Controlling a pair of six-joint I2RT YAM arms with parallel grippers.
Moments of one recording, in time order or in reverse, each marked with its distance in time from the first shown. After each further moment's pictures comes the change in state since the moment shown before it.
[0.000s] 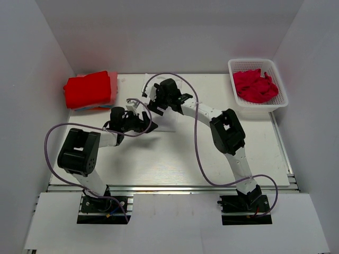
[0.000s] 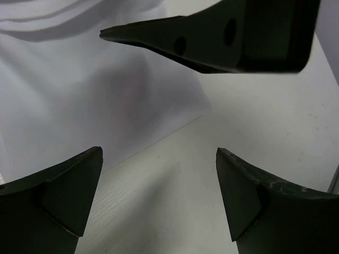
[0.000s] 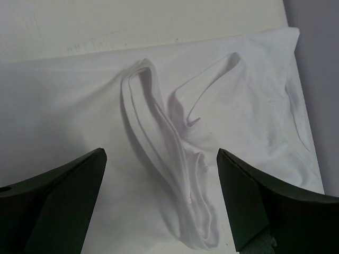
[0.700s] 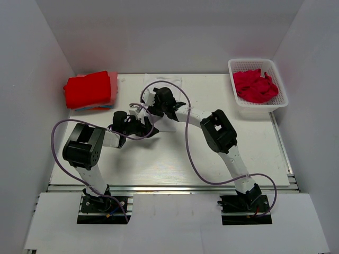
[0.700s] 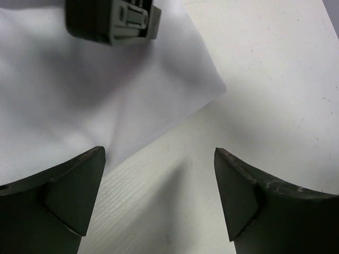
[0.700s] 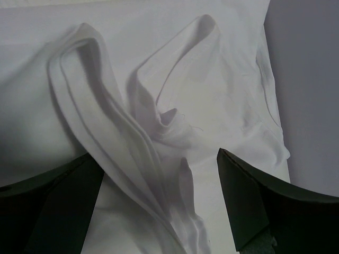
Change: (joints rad) left arm -0.015 0.125 -0.036 0.116 0.035 0.035; right arm 0.037 0.127 -0.022 0.174 0.285 -0.137
